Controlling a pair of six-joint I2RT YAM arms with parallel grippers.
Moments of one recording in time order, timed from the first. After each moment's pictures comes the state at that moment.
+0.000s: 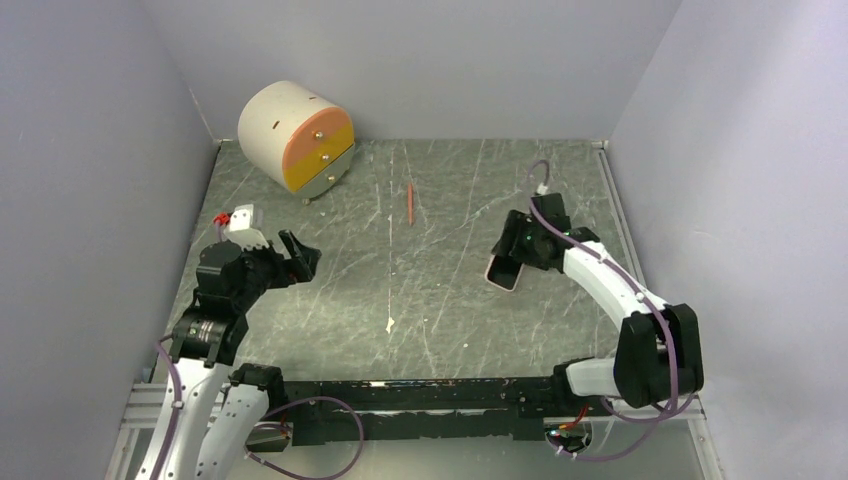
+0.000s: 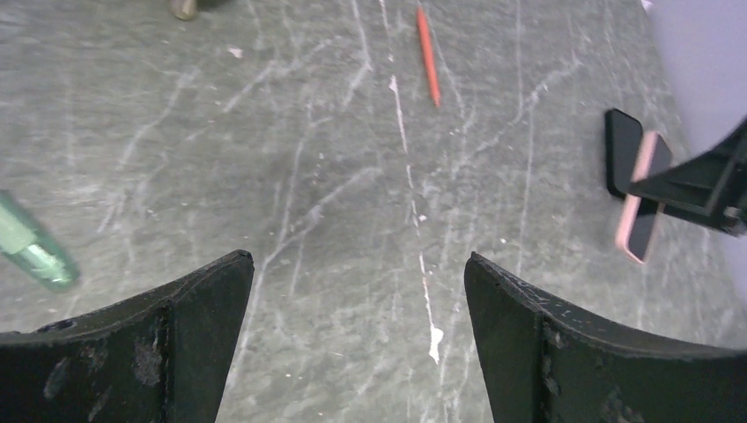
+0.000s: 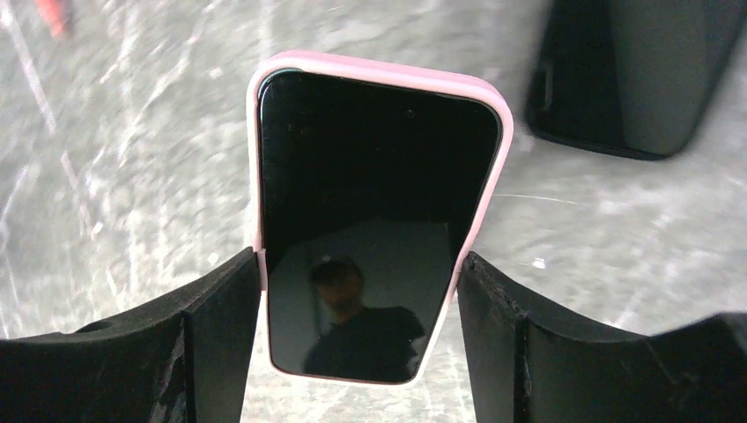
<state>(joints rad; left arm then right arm) -0.14 0.55 0.72 -0.54 0.12 -0.38 0.19 1.32 0.86 -0.48 -0.01 0.53</state>
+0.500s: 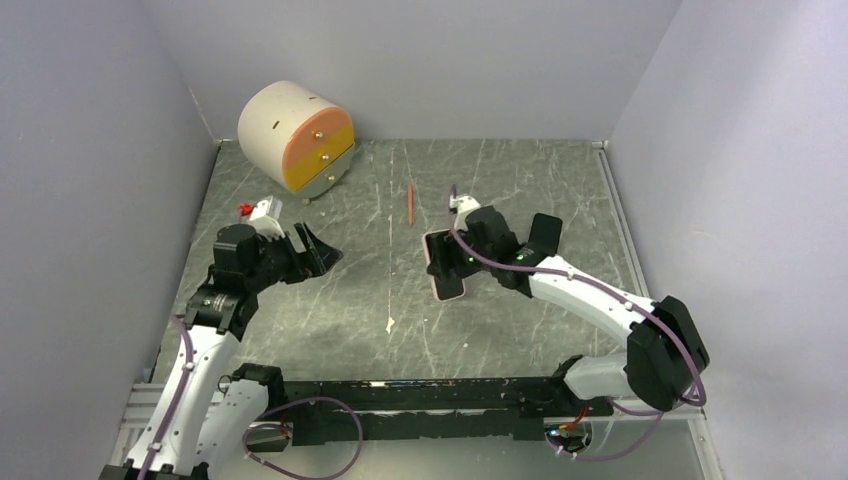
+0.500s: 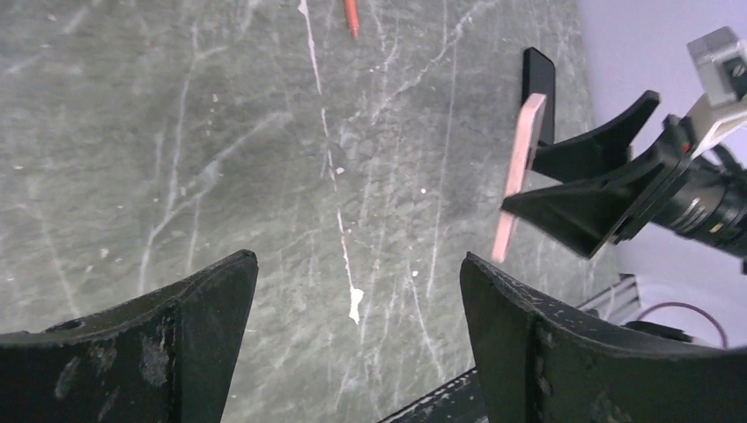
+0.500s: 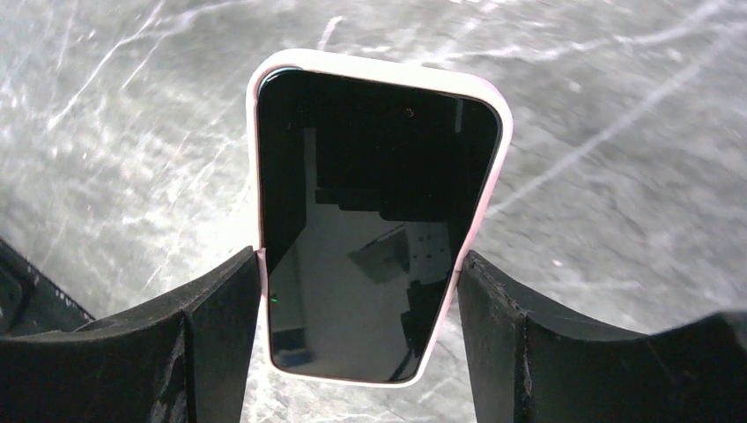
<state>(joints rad) -0.14 0.70 0.72 -0.49 0.36 -0.51 0.65 1.30 0.86 -0.25 -0.07 0.31</state>
